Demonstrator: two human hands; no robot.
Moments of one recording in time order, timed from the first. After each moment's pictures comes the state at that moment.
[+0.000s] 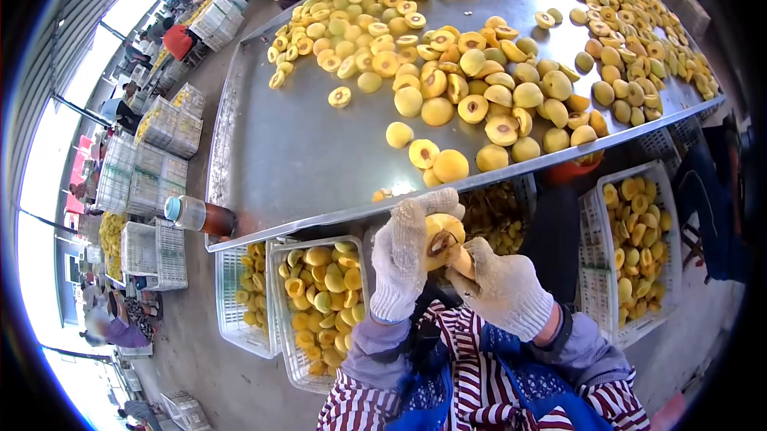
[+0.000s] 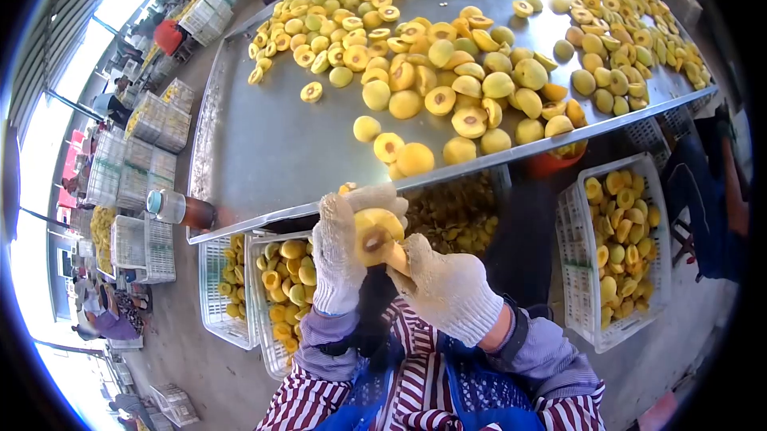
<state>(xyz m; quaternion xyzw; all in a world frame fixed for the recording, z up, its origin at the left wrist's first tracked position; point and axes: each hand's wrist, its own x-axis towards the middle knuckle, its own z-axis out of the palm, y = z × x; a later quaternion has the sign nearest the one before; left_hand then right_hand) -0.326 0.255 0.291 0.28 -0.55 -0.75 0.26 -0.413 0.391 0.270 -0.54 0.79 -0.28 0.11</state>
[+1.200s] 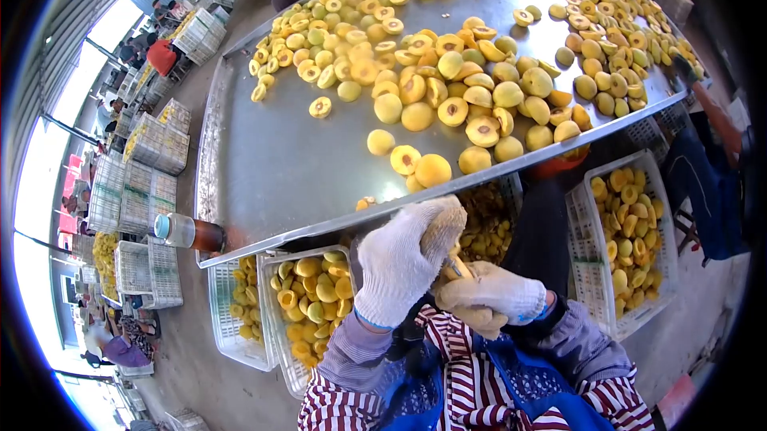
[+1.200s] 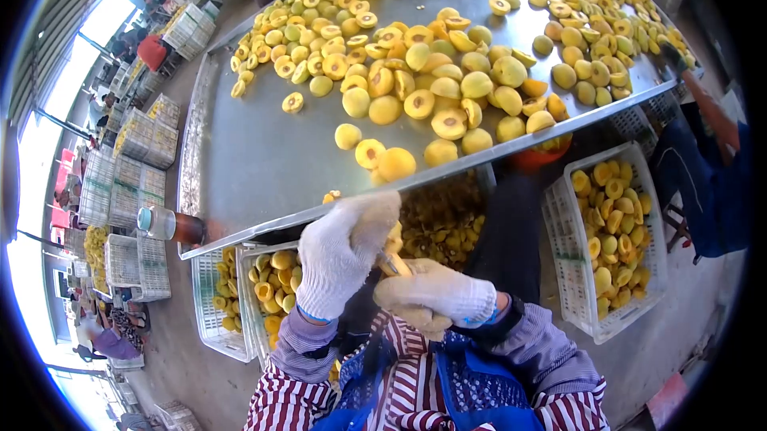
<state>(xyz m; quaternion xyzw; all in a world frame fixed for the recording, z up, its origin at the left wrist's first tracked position) -0.343 0.253 0.305 0.20 -0.88 -0.36 0.23 -0.440 0.398 0.285 -0.10 0.39 -0.48 0.78</state>
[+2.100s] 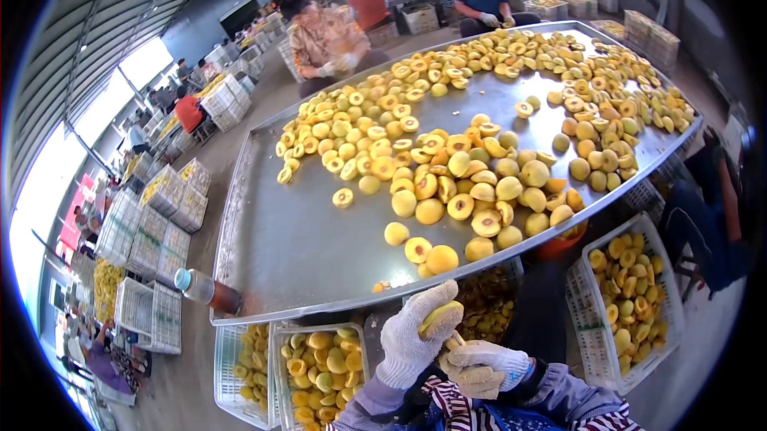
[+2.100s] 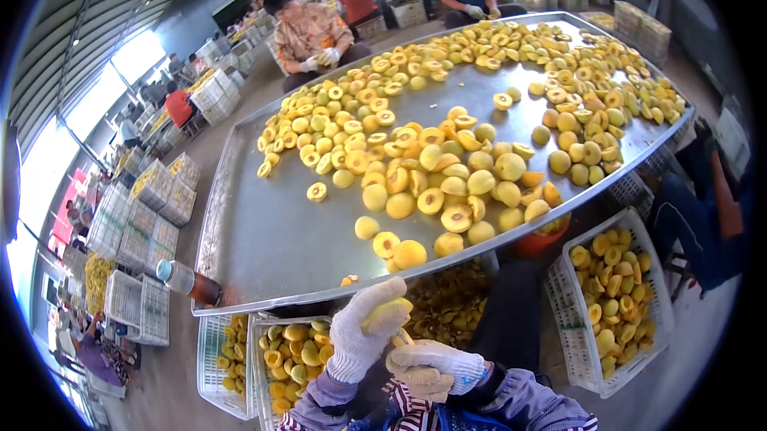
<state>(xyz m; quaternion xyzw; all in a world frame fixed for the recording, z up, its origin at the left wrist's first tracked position) -0.329 0.262 0.302 0.19 -0.81 -0.49 0.25 -0.423 0.405 0.266 -0.04 0.18 -0.54 0.82</state>
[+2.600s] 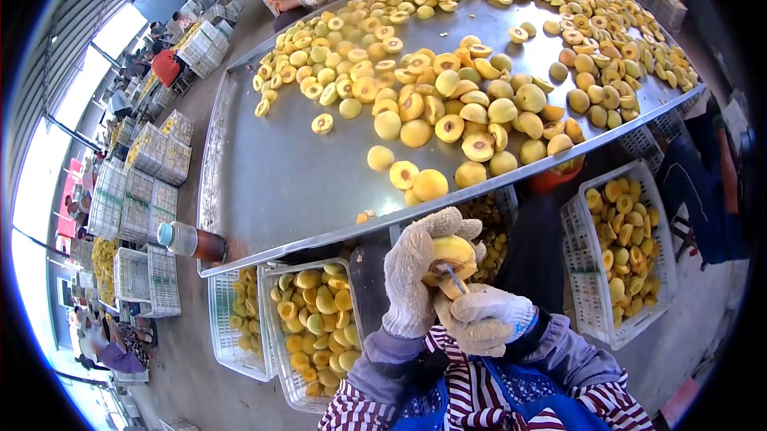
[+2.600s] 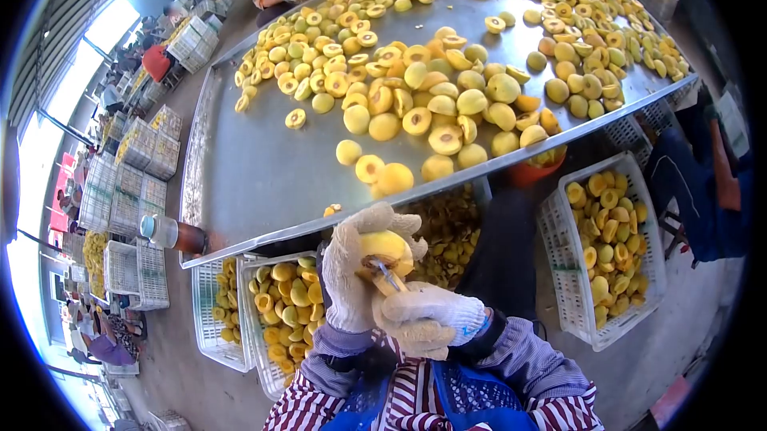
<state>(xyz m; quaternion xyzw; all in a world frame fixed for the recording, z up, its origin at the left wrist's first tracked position) -0.337 0.293 0.297 0.16 -0.40 -0.87 0.26 -0.421 0.415 0.268 -0.09 0.14 -0.58 0.80</state>
